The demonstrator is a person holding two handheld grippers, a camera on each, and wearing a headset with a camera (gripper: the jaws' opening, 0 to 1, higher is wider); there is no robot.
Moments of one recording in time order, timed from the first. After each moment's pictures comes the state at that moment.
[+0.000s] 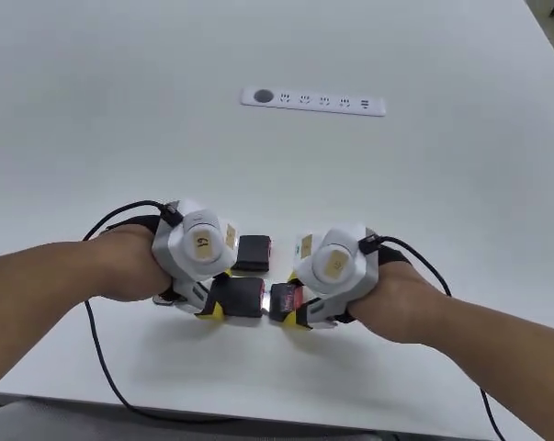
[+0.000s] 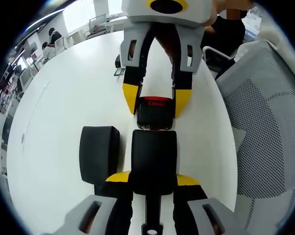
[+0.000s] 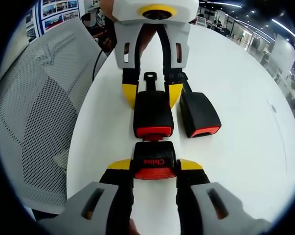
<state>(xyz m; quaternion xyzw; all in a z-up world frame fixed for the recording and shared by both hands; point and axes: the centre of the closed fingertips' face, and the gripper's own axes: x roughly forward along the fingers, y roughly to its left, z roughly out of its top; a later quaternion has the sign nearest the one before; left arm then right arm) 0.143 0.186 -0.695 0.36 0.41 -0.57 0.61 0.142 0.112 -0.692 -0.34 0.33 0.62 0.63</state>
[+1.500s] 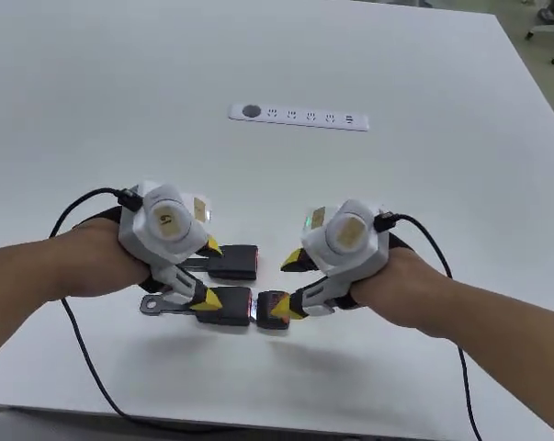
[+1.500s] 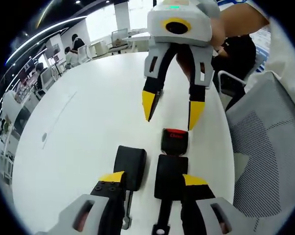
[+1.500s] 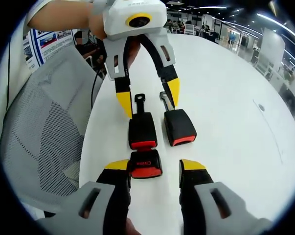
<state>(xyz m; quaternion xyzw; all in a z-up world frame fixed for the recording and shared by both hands) 0.178 0.177 -0.636 0.30 0.36 -0.53 0.70 0.167 0.101 -0.640 -0.28 0.32 0.61 0.67</state>
